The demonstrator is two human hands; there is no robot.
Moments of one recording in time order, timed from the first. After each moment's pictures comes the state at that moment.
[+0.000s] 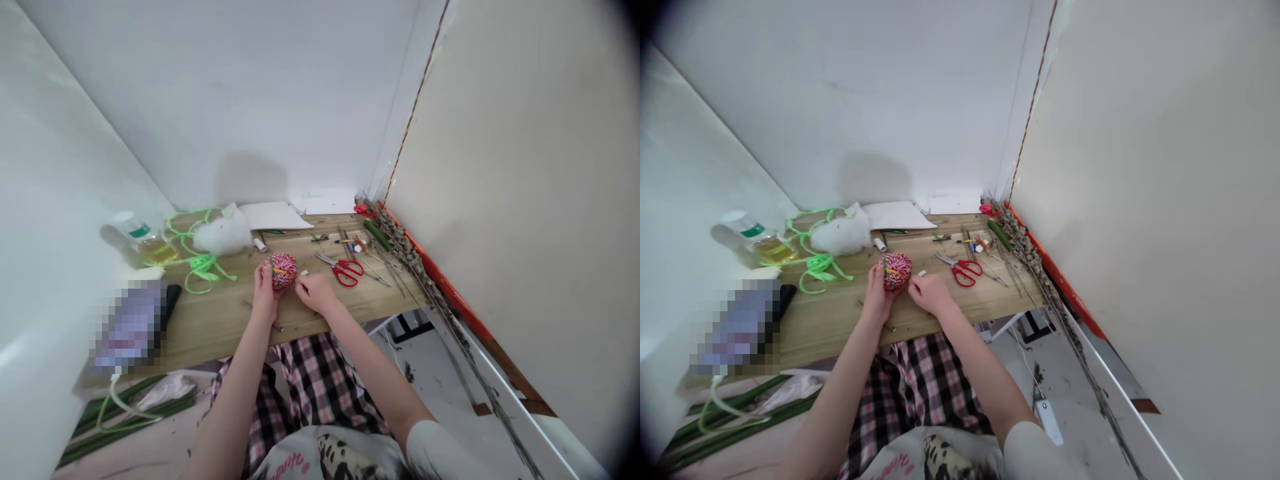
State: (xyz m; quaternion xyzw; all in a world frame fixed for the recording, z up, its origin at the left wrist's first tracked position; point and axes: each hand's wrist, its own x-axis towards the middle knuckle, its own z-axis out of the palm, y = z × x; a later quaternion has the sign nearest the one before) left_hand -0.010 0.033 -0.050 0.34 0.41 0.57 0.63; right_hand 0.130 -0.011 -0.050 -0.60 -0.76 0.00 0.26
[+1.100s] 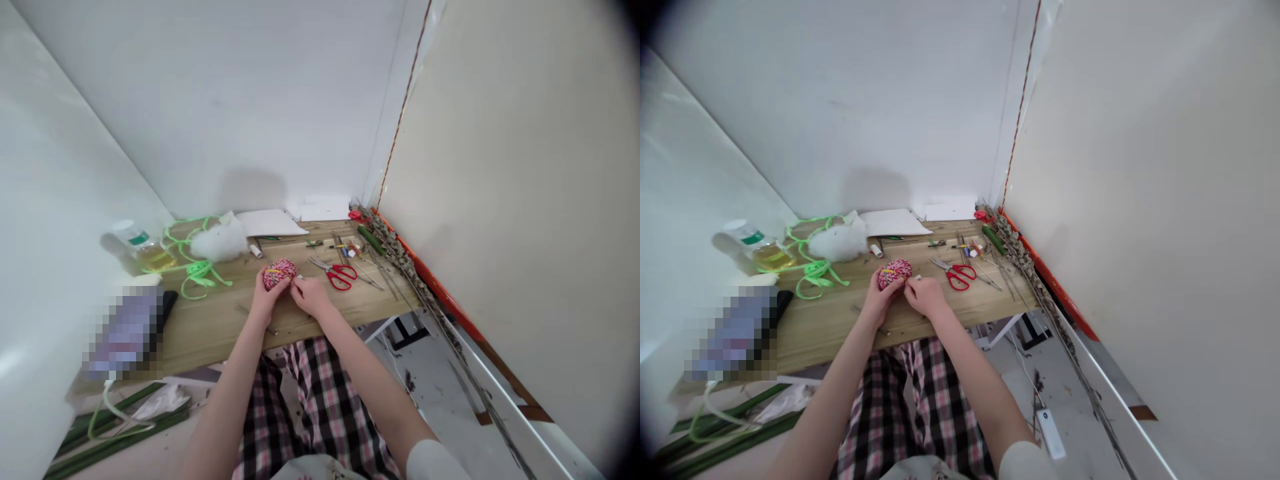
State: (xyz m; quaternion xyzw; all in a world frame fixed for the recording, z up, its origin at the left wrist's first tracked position) left_hand -0.009 0.032 -0.051 0.43 0.44 0.52 0.59; right_hand 0.130 -0.013 -0.043 -0.61 -0.75 -0.01 0.25
